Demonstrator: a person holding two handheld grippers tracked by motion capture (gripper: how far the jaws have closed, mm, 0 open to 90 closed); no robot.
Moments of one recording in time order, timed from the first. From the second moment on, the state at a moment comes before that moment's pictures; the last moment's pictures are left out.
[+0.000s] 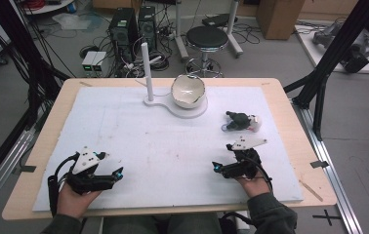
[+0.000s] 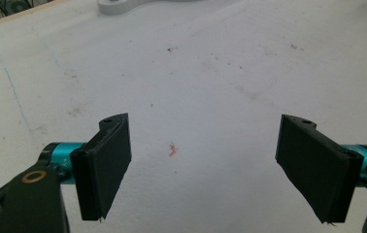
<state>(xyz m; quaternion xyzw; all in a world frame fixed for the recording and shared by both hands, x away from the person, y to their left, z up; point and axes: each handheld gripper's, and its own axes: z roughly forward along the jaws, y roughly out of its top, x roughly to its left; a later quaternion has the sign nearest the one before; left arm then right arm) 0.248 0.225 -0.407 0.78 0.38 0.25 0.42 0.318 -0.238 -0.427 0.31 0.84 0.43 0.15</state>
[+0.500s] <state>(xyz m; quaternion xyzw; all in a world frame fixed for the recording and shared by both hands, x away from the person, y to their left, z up) 0.247 0.227 -0.407 0.78 0.38 0.25 0.43 0.317 -0.238 -0.427 0.31 0.84 0.43 0.14</state>
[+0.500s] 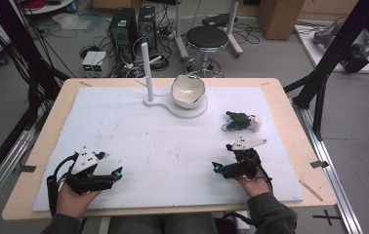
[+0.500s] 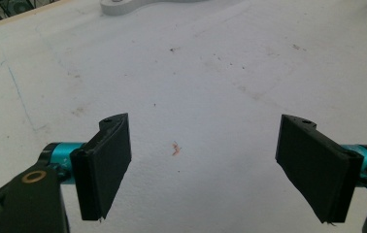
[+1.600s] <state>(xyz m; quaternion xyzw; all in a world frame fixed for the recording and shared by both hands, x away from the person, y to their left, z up) 0.246 0.229 -0.404 0.78 0.38 0.26 0.43 0.319 -0.239 -0.420 0.30 0.84 0.43 0.14</state>
